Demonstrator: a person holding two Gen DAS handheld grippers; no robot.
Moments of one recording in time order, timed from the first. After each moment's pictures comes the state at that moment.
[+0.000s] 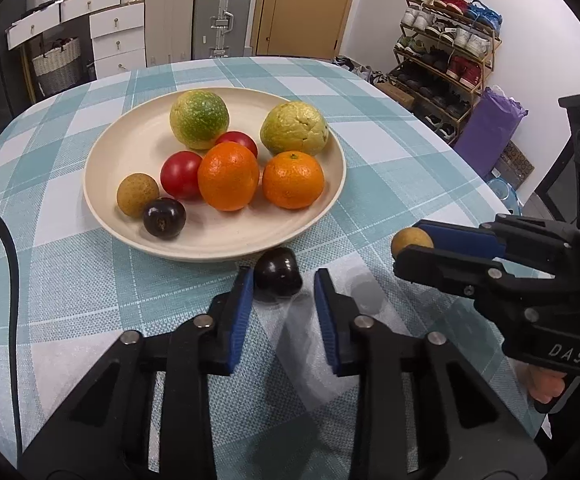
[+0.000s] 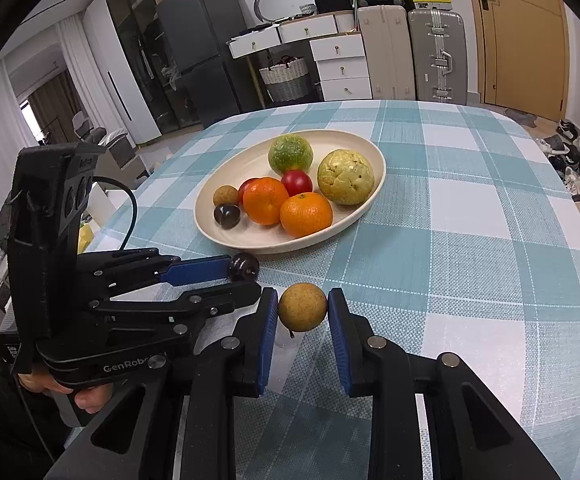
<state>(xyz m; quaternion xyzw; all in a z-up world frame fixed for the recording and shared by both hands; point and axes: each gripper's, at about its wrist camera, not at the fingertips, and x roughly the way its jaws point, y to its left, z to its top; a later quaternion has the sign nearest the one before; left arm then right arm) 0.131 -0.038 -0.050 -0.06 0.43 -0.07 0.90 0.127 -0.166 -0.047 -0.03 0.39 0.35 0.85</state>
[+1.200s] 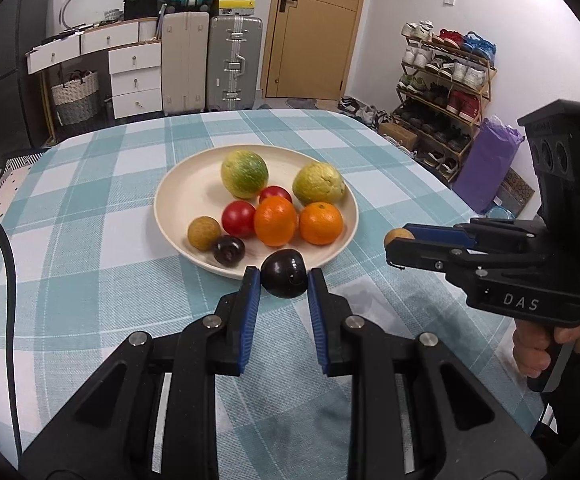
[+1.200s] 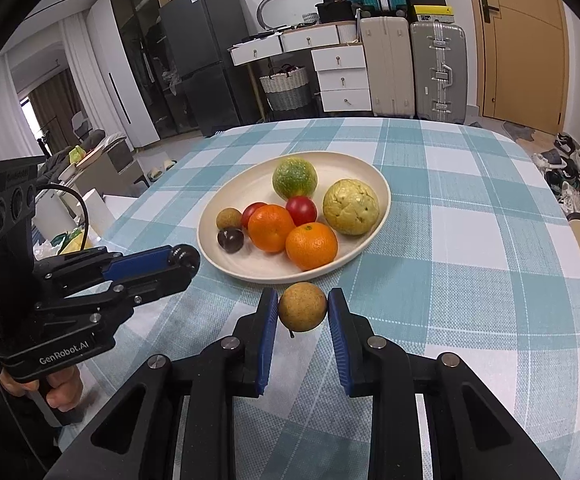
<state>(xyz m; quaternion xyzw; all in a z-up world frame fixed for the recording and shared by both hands) 0.081 -0.002 -0.004 -0.06 0.35 -0.06 0.93 0.134 -0.151 -0.031 -0.04 0.37 0.35 0.86</state>
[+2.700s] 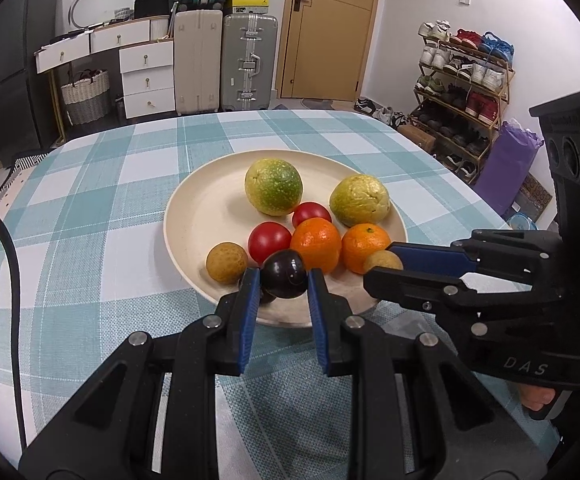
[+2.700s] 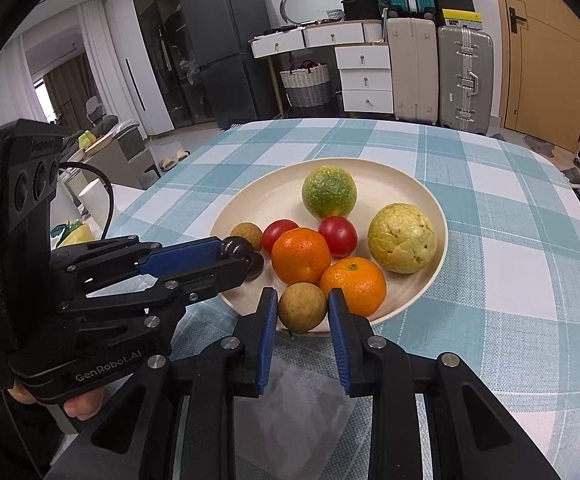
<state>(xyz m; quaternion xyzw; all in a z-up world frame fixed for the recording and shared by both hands) 0.135 0.013 -0.028 -0.06 0.35 -0.03 0.93 0.158 -0.101 -0.040 -0.07 0.36 0.38 0.85</state>
